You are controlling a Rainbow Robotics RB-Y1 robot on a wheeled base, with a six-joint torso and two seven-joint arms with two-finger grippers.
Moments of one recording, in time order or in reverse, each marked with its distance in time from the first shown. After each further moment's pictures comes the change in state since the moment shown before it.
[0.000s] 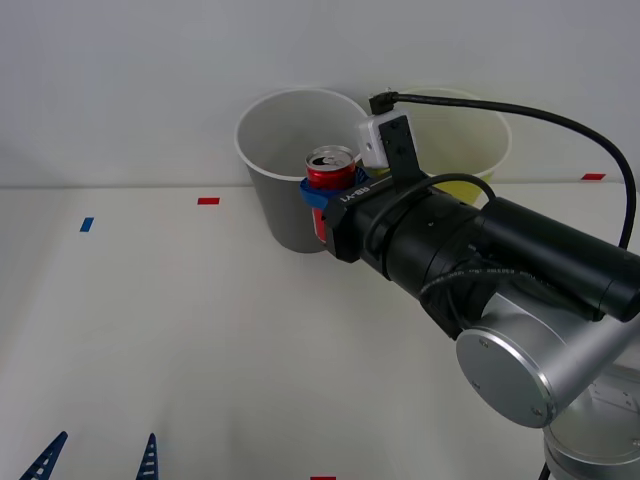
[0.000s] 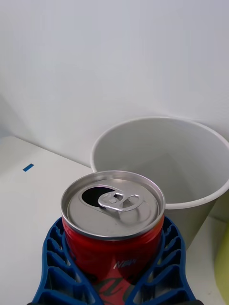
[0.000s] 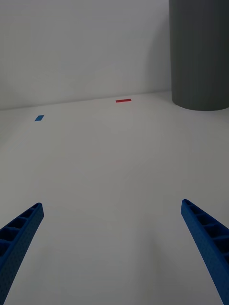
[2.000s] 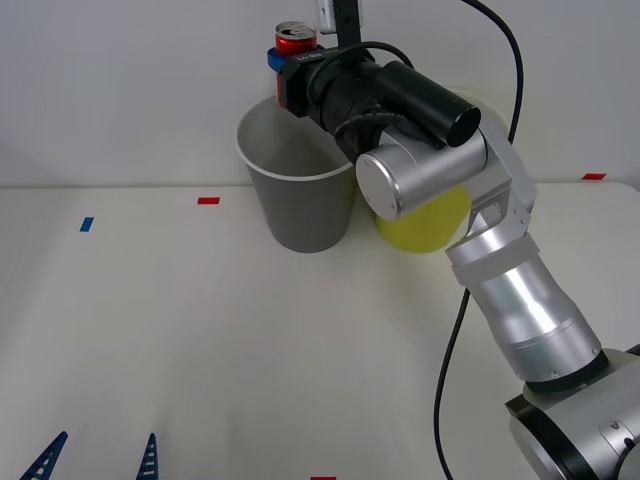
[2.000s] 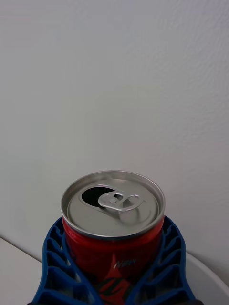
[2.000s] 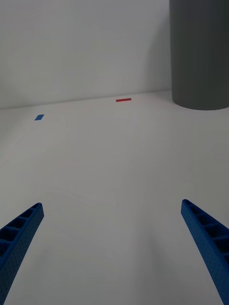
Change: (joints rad) right arm -0.561 0.026 -0.061 0.825 0.012 -0.536 -0.163; left arm 0.000 0.000 0.000 0.000 0.000 0.000 0.000
